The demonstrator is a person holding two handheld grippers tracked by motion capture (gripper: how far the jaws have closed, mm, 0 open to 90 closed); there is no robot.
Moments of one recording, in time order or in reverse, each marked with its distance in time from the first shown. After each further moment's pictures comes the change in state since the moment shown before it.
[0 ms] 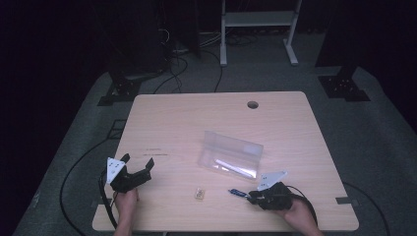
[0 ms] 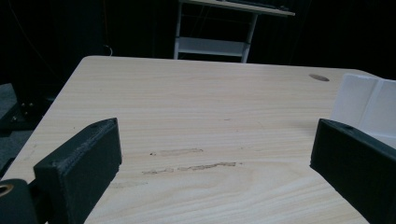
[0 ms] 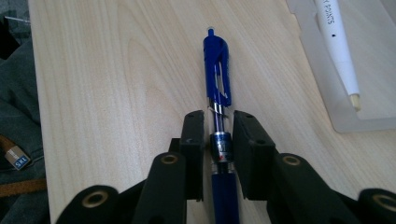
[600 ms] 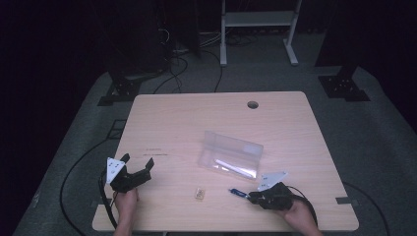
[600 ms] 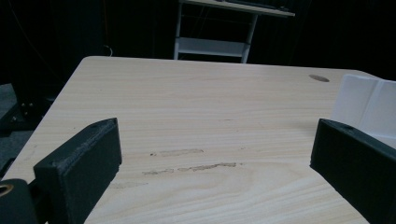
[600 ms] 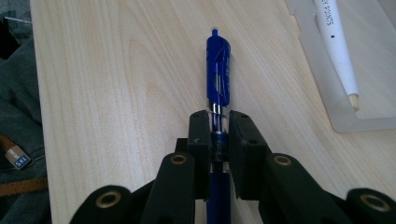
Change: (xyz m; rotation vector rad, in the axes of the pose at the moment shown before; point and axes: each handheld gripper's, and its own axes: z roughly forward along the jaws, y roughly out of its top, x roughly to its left) left arm 0.000 0.000 0.000 -0.001 0.002 -0.003; right arm 0.001 -0.001 -0.001 -0.006 -0.003 -0.005
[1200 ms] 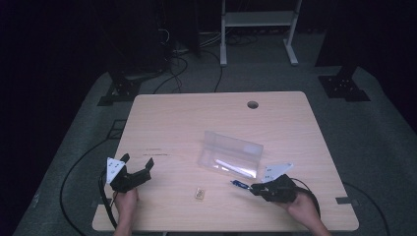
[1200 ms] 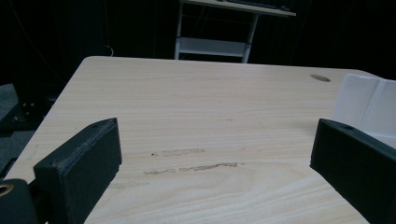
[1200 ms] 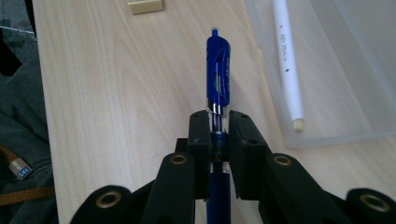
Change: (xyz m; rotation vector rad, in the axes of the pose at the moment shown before) left arm 0.000 0.000 0.000 -0.001 0.002 0.001; right arm -0.010 0.020 -0.024 -0.022 -0.026 -0.006
